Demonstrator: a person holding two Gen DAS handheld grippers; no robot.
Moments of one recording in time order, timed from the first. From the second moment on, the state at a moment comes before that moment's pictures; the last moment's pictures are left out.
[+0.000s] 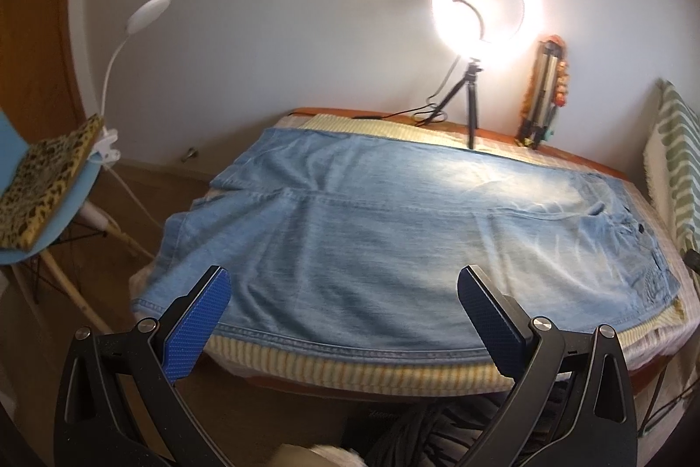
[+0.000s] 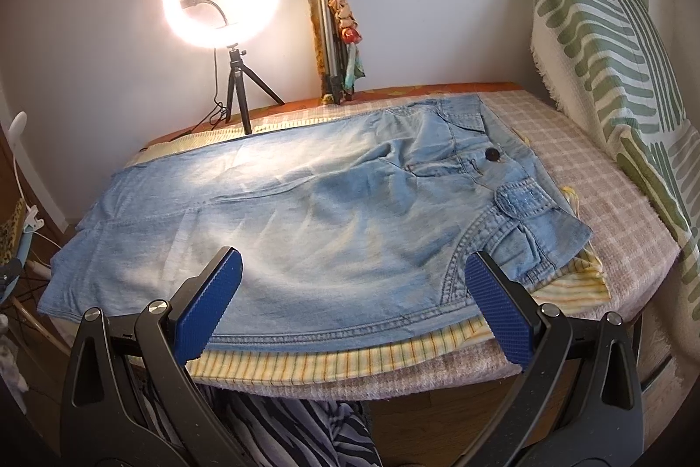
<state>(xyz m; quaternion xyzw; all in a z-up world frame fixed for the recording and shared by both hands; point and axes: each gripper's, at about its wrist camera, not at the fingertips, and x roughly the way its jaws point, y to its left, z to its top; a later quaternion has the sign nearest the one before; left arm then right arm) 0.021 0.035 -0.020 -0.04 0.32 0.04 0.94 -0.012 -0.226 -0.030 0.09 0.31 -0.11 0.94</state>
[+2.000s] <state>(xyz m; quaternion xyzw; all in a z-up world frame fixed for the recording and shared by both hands) 0.262 0.103 -0.053 -0.10 0.39 -0.01 0.91 0.353 -0.189 -0.042 -0.08 0.40 0.15 0.90</state>
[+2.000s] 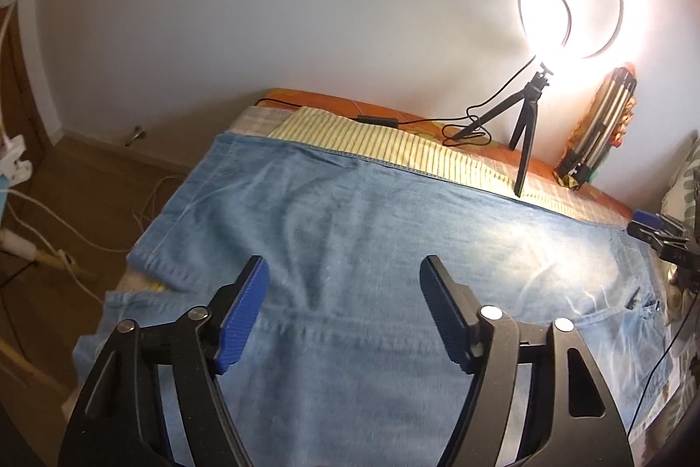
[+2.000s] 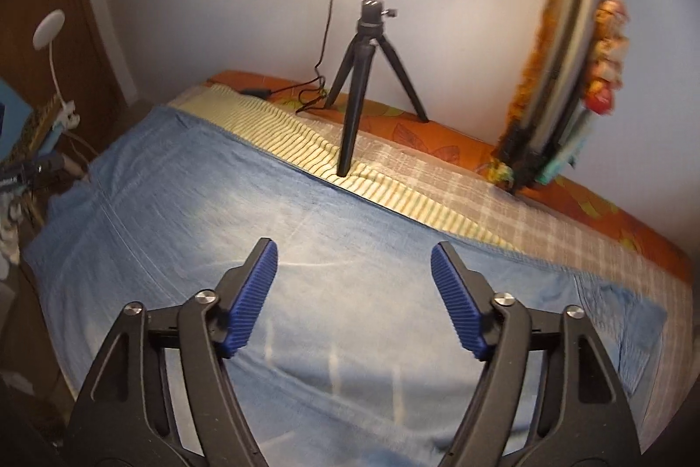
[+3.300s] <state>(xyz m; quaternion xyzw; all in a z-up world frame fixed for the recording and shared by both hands) 0.400 0.085 -0.125 -0.17 0.47 -0.04 0.86 0.473 -0.148 -0.141 -0.19 0.47 0.23 0.83</state>
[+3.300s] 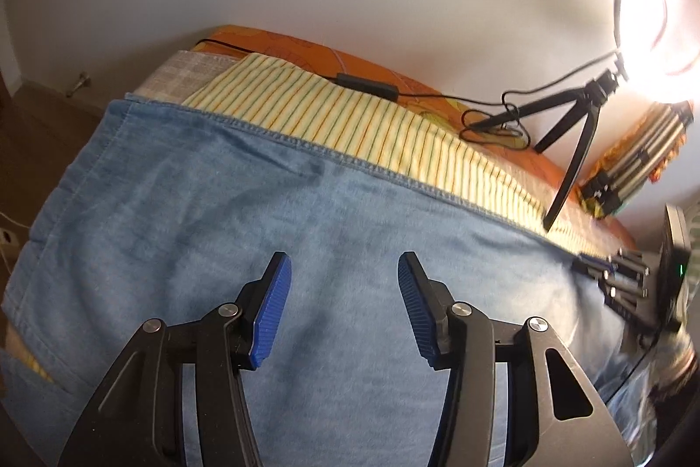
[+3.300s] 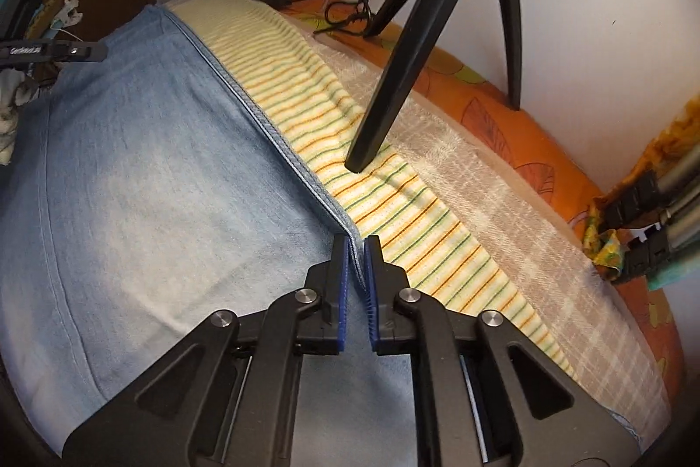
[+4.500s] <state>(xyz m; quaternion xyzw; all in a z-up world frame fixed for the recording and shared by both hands) 0.440 0.076 -0.156 -0.12 0.53 0.07 0.83 0.349 -0.134 -0.105 -0.22 0.40 0.26 0.85</state>
